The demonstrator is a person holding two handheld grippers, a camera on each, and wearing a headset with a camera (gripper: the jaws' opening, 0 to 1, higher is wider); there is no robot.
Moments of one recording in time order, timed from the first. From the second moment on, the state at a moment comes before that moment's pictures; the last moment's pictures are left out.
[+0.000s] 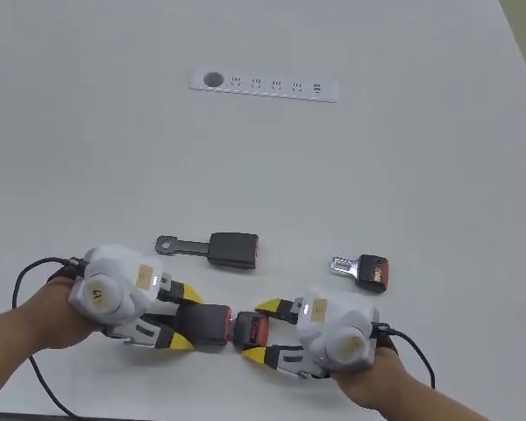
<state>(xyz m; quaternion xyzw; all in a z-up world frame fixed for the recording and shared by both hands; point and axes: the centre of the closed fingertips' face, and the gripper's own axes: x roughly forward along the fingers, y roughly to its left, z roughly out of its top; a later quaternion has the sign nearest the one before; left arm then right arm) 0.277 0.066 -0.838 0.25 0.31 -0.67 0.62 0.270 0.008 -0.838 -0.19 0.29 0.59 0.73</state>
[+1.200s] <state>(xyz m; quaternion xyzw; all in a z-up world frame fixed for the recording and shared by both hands) 0.297 0.079 -0.783 0.24 0.33 -0.58 0.71 0.292 -0.049 -0.794 -0.19 0.28 0.51 0.79</state>
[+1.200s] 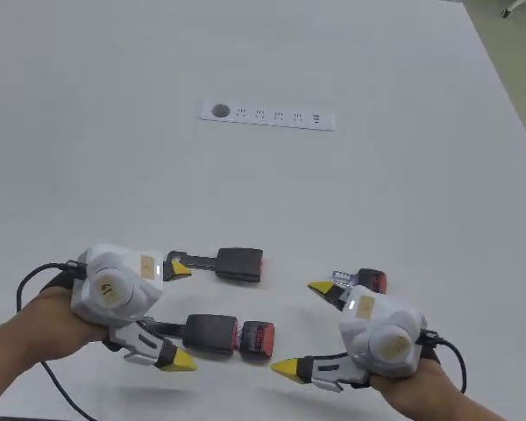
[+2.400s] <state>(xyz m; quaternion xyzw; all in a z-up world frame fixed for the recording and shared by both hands) 0.389 0.058 -0.781 0.27 0.31 -0.57 0.71 0.356 -0.176 -0.815 -0.19 0.35 0.48 0.78</state>
